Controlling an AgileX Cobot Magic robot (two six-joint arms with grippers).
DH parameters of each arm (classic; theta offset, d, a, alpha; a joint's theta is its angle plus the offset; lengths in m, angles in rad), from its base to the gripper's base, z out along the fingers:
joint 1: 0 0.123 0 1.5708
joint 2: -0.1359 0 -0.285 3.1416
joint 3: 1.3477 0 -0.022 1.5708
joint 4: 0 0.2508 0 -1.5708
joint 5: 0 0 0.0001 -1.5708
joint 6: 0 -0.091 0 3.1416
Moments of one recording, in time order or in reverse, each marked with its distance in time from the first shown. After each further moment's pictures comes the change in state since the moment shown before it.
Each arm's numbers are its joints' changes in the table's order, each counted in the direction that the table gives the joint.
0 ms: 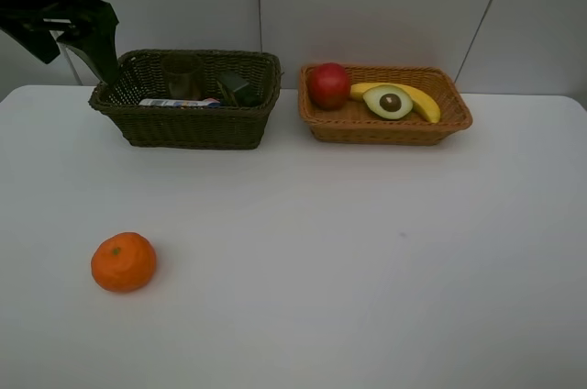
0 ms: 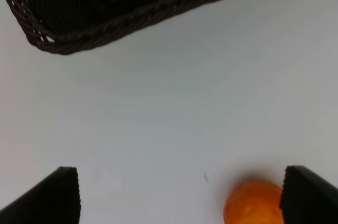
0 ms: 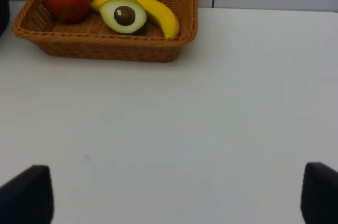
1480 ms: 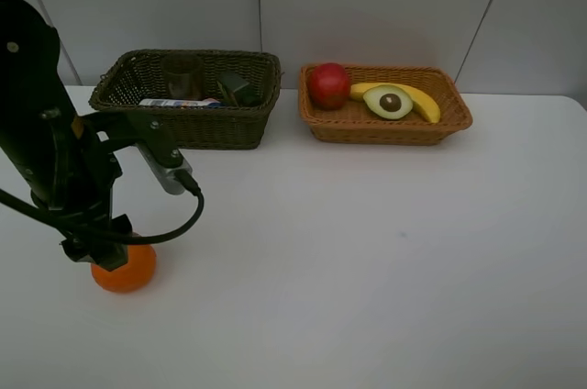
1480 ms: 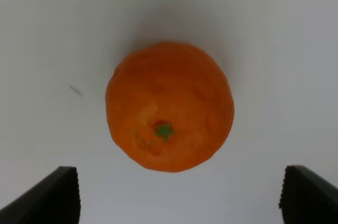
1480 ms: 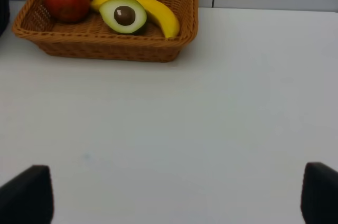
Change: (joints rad) left arm -0.274 0.098 0.627 0.046 -0.303 -0.222; right arm 0.000 0.000 0.000 0.000 0.000 0.000
